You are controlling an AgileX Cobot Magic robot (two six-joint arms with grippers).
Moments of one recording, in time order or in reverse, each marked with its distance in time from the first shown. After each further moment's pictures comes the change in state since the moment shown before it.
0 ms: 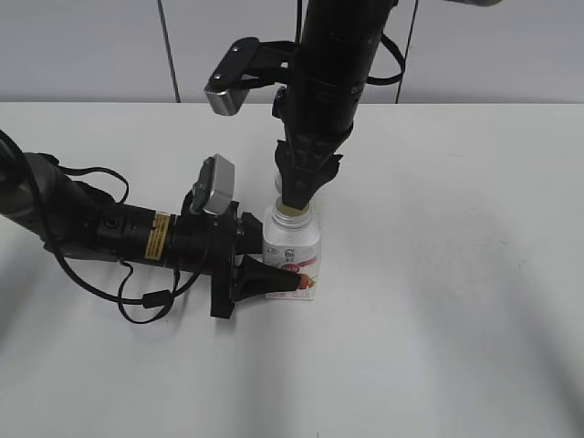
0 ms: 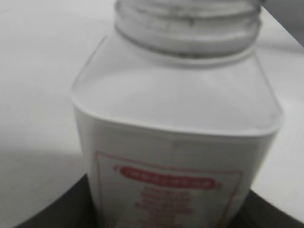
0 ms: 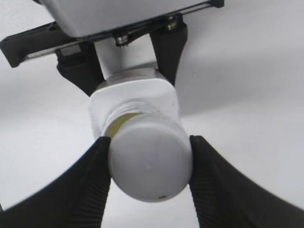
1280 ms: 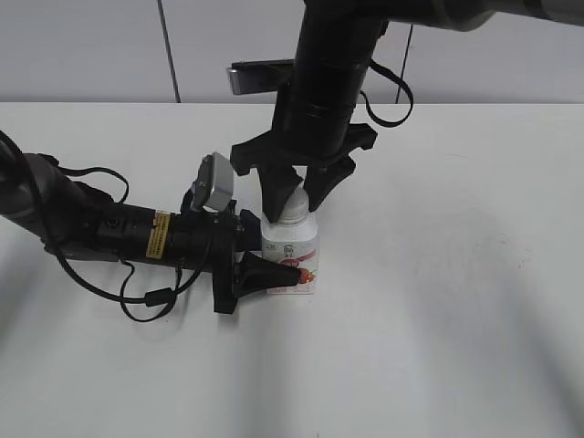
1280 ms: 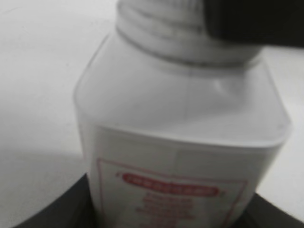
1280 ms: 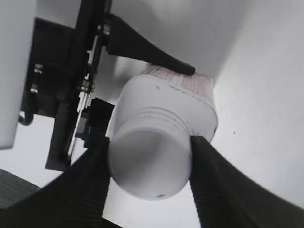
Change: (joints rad) left arm 0.000 0.000 0.003 -0.029 0.010 0.002; right arm -0.005 0.035 0.011 0.072 -0.002 0.931
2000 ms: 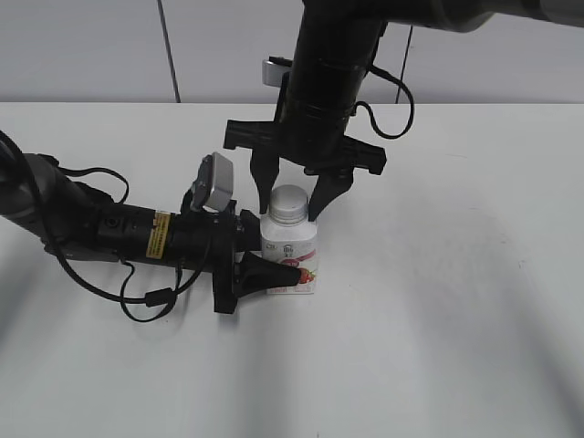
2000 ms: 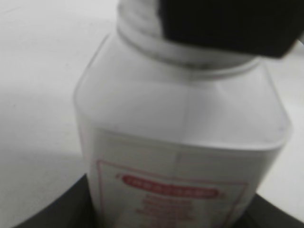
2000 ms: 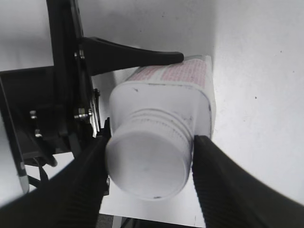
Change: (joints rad) left arm 0.000 0.000 0.000 -0.001 -0.003 0.000; right arm 0.000 0.002 0.000 0.007 -0.004 0.429
